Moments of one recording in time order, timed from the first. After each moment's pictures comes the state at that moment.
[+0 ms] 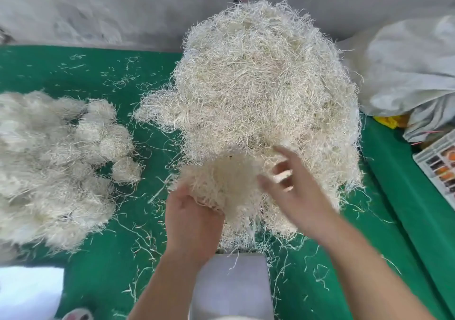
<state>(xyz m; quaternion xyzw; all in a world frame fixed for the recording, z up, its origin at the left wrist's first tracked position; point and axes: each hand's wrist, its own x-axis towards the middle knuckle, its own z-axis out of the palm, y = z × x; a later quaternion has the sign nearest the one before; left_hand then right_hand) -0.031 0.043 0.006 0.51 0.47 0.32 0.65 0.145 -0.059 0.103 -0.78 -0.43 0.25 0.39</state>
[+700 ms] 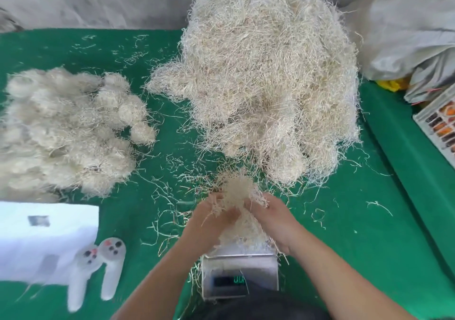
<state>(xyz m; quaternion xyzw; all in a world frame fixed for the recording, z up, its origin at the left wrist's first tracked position) -0.110 -0.045 -0.048 0.59 0.40 0.10 0.70 0.052 -0.145 -0.028 -0.74 -0.19 0.48 0.42</state>
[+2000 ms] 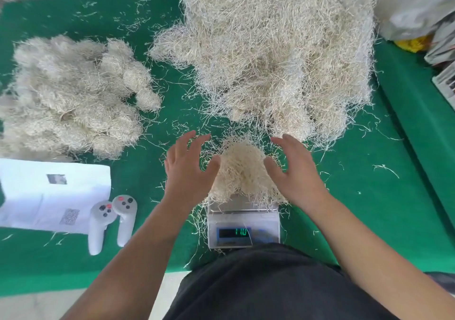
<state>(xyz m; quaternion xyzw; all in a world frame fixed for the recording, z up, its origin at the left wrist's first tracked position) -0.139 -0.037 -0.023 0.82 0.46 0.17 0.30 0.063 -0.183 -0.014 -0.83 -0.45 0.18 0.28</state>
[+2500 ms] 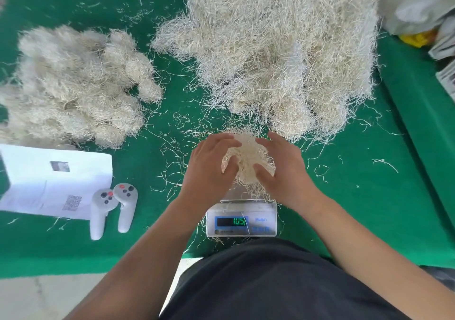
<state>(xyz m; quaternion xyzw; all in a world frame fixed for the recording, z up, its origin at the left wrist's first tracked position) -0.125 -0.080 -0.013 0.87 0.34 0.22 0.29 0.040 -0.195 -0.011 -0.80 -0.51 0.18 0.27</state>
